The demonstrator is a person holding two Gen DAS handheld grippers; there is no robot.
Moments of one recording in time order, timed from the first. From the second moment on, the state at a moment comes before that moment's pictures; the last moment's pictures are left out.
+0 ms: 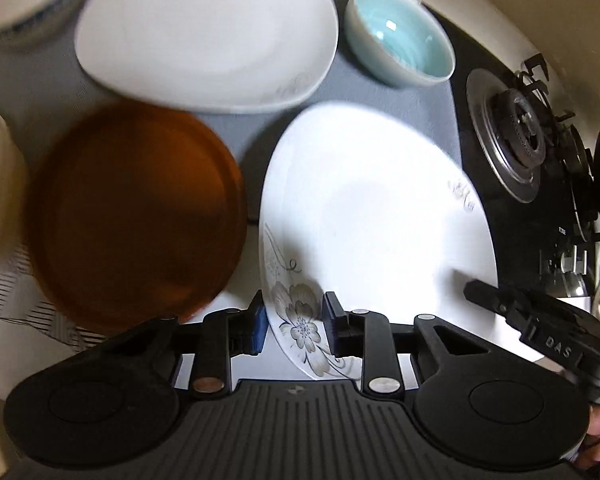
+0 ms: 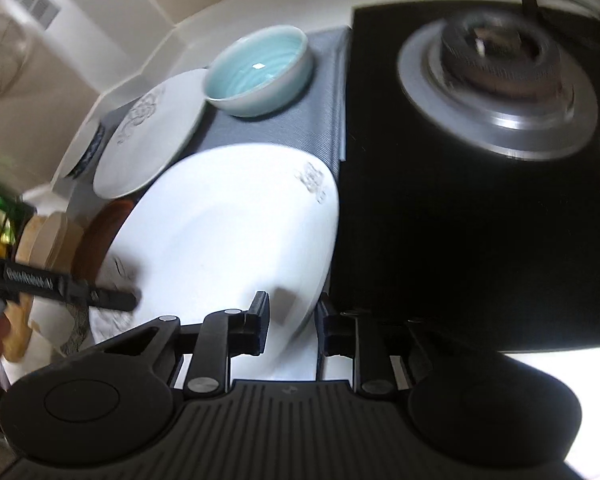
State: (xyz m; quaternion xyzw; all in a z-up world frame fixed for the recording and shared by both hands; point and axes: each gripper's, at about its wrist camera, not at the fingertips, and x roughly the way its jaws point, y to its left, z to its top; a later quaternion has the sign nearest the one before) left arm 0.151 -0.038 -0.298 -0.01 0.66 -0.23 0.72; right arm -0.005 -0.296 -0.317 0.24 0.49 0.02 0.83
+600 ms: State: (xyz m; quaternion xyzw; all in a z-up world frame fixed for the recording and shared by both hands) left arm 0.148 -0.017 -0.277 0.01 0.66 -0.23 0.71; right arm -0.016 -0.276 -0.293 0.25 0.48 0.02 0.84
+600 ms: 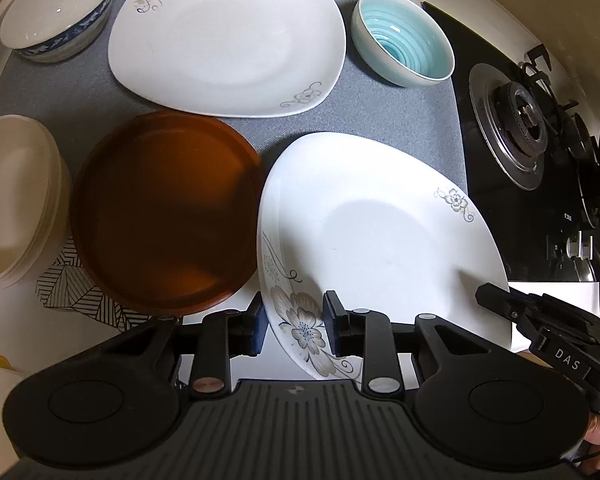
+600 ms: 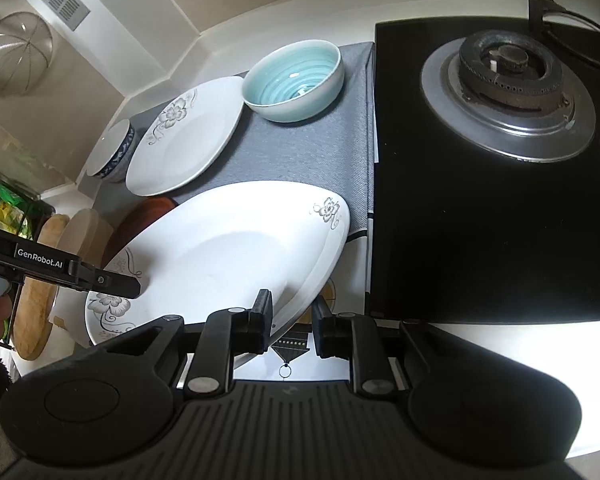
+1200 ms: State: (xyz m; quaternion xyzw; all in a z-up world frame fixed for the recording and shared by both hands) left arm 0.167 0.028 -0.231 -0.03 0.63 -0.21 0.75; right arm 0.023 -0.246 -0.243 0.21 0.42 0.05 0.88
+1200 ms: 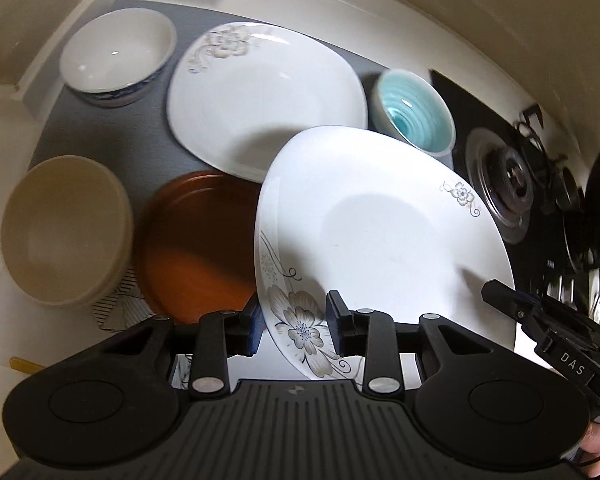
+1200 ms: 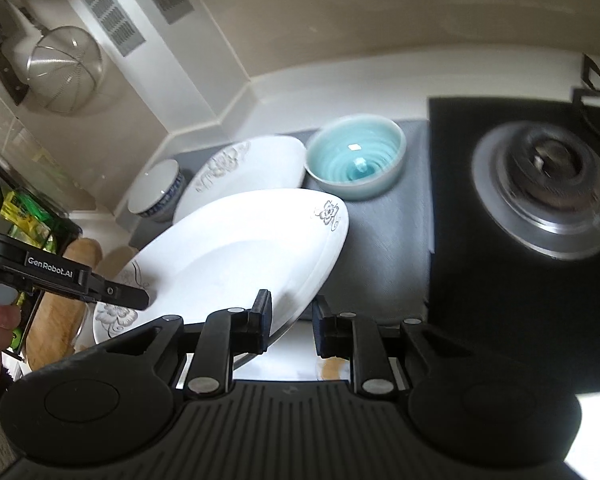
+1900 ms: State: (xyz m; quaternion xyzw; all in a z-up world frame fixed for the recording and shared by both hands) left arm 0.268 0.093 -0.255 -0.04 0.63 -0.21 0.75; right arm 0.113 -0.168 -0.256 0.22 0.40 0.02 0.89
